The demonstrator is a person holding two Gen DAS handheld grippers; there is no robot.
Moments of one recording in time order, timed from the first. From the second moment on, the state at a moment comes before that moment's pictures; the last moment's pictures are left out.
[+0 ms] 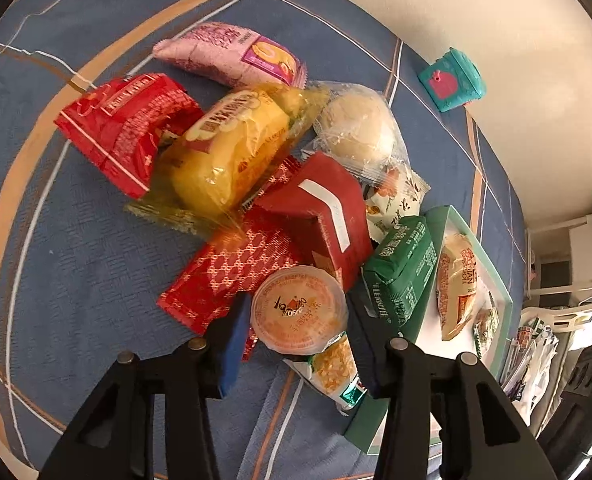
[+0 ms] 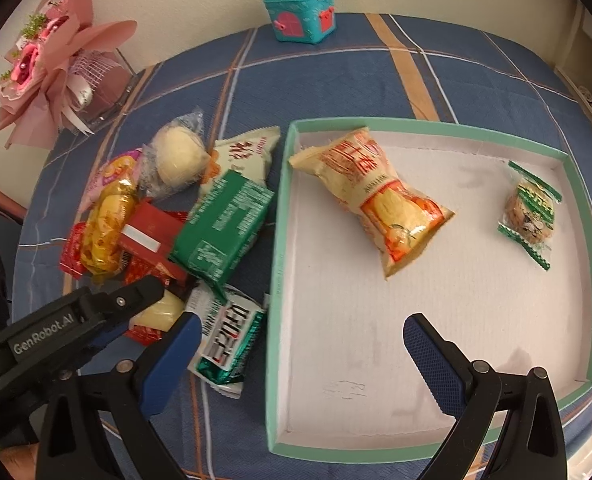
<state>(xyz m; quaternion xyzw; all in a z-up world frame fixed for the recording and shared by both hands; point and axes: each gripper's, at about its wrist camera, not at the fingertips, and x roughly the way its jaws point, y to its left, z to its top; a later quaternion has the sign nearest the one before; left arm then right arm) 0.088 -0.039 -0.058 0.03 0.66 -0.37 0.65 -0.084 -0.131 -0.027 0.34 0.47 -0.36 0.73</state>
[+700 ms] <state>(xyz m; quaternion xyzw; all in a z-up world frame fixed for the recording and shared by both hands) 0.112 -0.015 -0.029 0.04 0.62 -0.33 0.71 -0.036 -0.102 -0.041 0.34 0.50 -0.30 0.74</state>
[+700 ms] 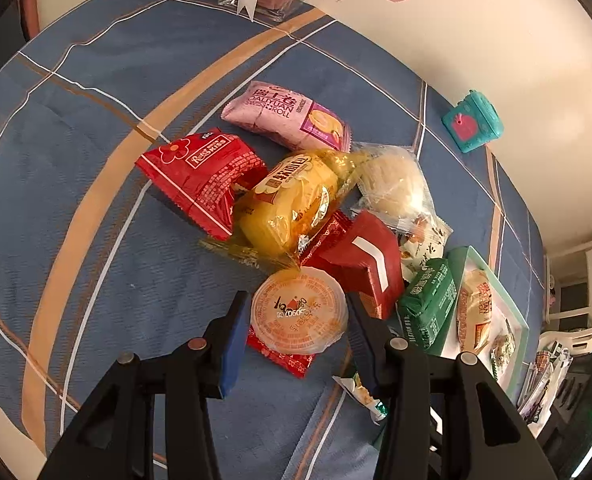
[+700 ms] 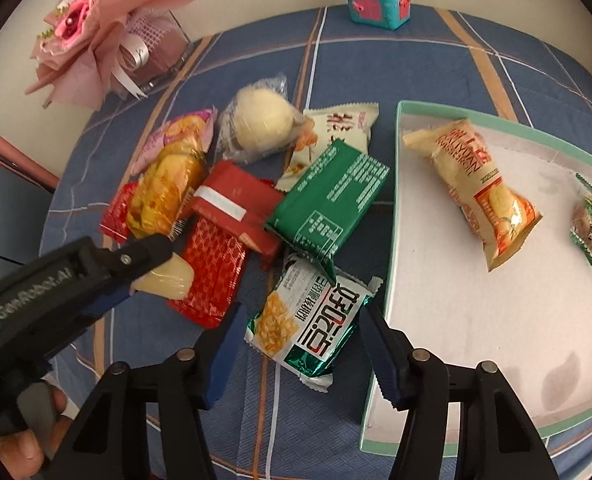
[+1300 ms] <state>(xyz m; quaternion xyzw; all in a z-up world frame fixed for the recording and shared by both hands) 0.113 -0.016 -0.031 0.04 0.63 -0.33 0.71 -0.001 -0.103 -0.067 0.33 0.51 -0.32 0.73</state>
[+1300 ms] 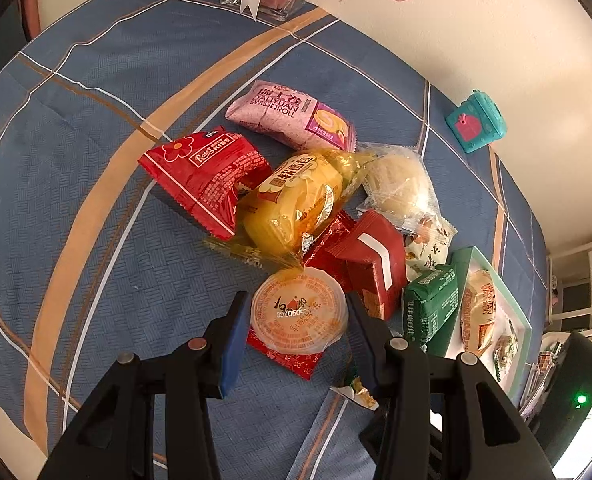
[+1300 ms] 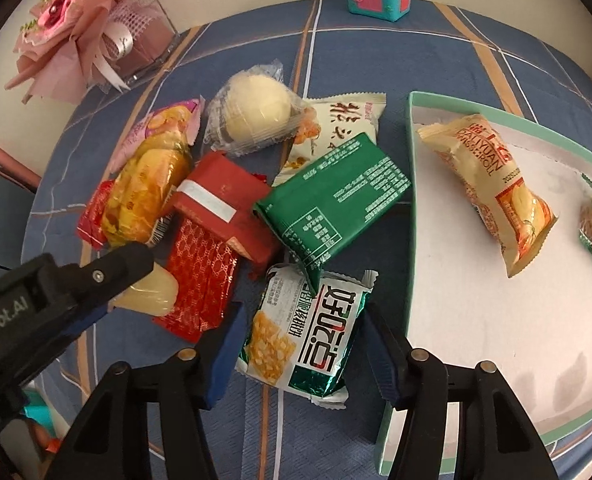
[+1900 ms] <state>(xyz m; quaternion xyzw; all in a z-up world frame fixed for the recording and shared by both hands) 0.109 -0.016 -0.008 0.02 0.60 -0.34 0.72 -0.037 -0.103 -0.028 0.35 0.47 -0.31 0.75</state>
